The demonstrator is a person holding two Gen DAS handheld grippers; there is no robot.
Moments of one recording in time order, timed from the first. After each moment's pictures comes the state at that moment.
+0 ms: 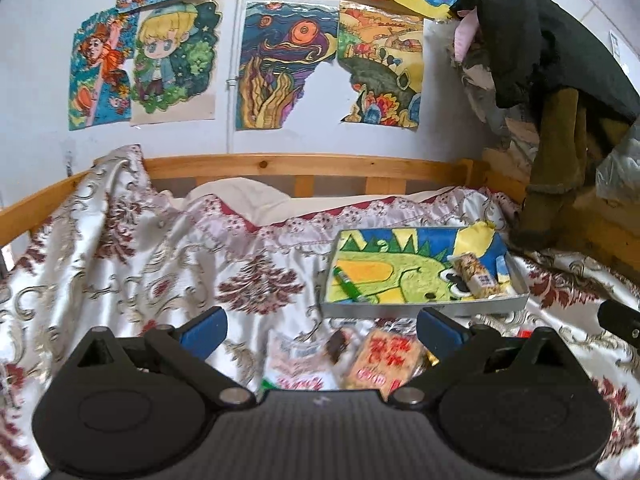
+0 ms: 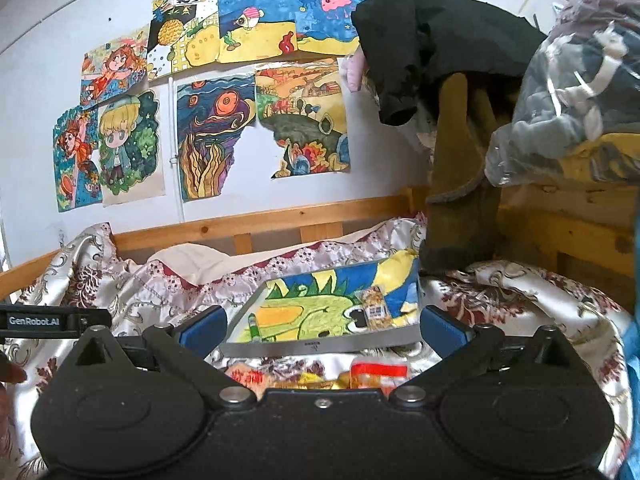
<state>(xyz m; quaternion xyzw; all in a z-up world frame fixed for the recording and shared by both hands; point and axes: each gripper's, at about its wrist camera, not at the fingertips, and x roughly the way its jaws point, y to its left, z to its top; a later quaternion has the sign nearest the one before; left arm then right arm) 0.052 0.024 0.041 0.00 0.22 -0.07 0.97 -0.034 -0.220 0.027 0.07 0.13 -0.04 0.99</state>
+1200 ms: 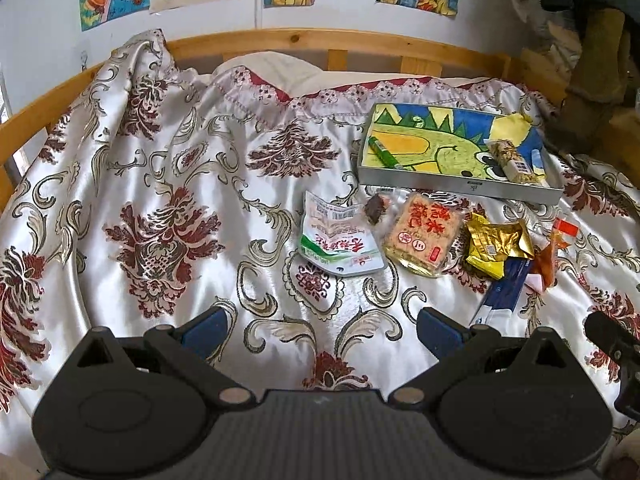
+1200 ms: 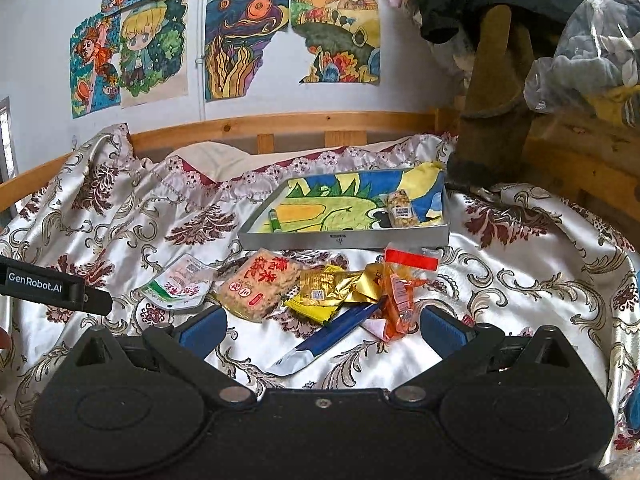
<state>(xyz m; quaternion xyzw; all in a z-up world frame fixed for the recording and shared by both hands) 0.050 0.052 0.001 0.00 0.40 -0.04 0.92 -0.035 -0.181 -0.012 0.03 0.26 -0.02 0.97</state>
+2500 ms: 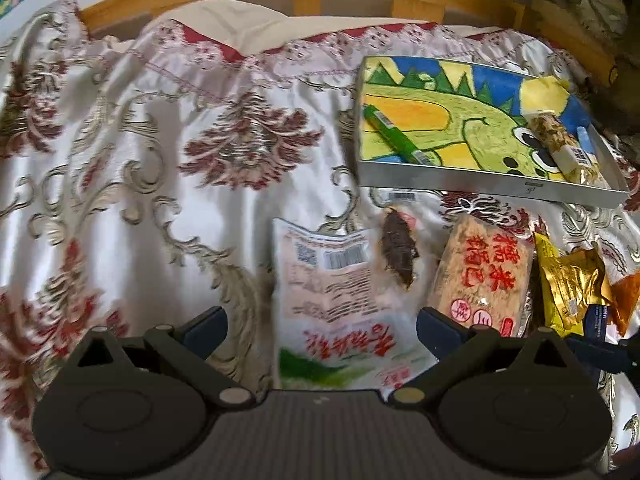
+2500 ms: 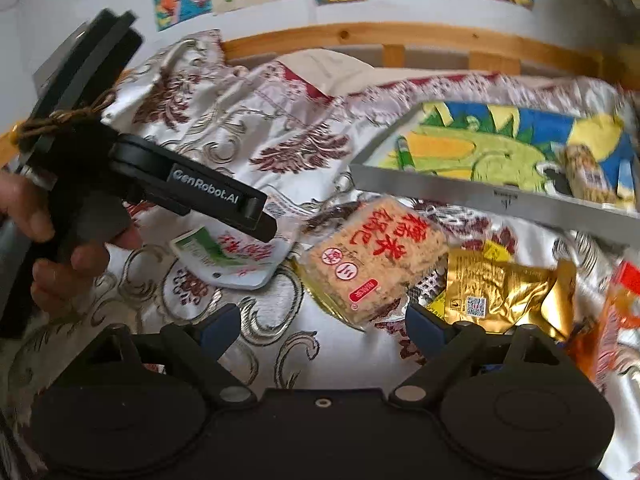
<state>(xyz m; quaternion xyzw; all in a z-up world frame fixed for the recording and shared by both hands) 0.231 0.033 -0.070 0.03 0.46 -0.10 0.88 0.125 -0.138 -0.089 0.02 0.36 0.17 0.92</state>
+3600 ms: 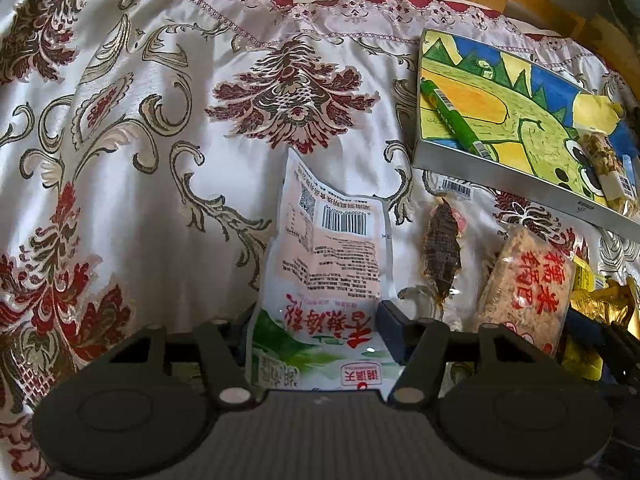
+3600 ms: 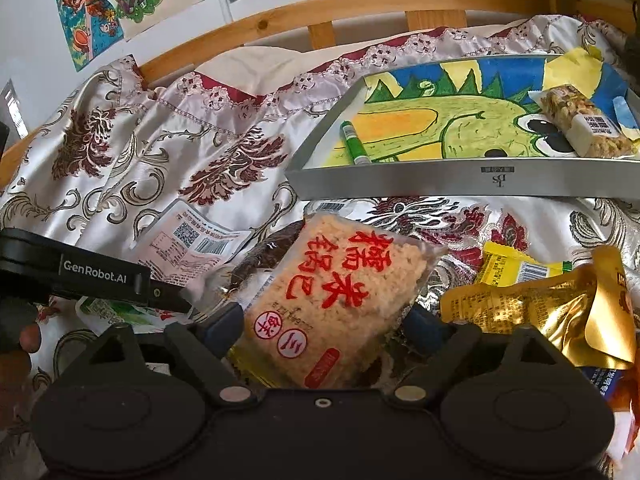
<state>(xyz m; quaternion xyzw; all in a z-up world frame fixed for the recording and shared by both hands) 0.260 0.064 -0.096 -0.04 0.51 -0.06 0.85 0.195 -0.137 -0.119 0.09 0.37 0.10 0.92</state>
